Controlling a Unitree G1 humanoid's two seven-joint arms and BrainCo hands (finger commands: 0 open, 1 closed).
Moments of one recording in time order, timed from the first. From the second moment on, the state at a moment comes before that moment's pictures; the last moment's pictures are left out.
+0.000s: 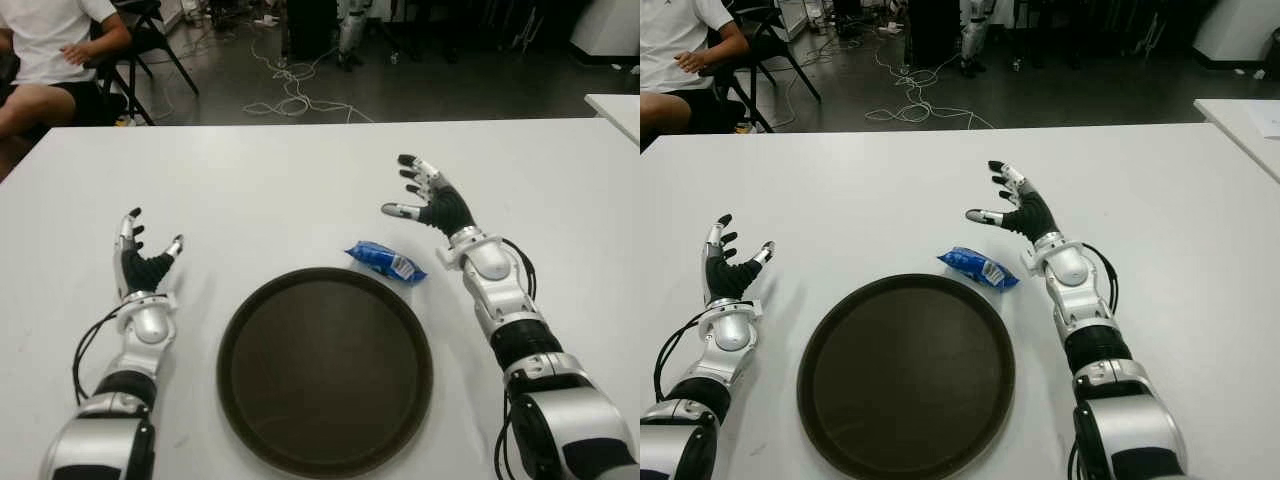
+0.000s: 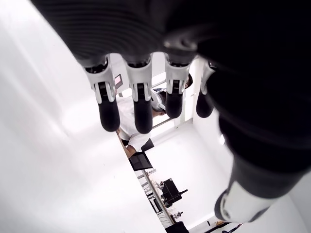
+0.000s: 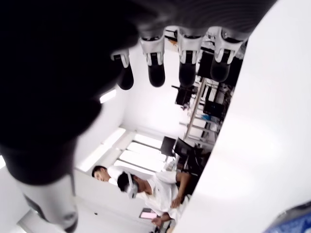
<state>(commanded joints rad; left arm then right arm) -0.49 0.25 0.05 1.17 0.22 -0.56 0.57 -0.56 -0.13 0.02 0.77 -0.05 -0.33 0.23</state>
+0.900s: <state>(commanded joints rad) -0.49 0.25 0.05 1.17 0.22 -0.55 0.57 -0.52 -0.14 0.09 0.68 -0.16 -0.28 0.14</state>
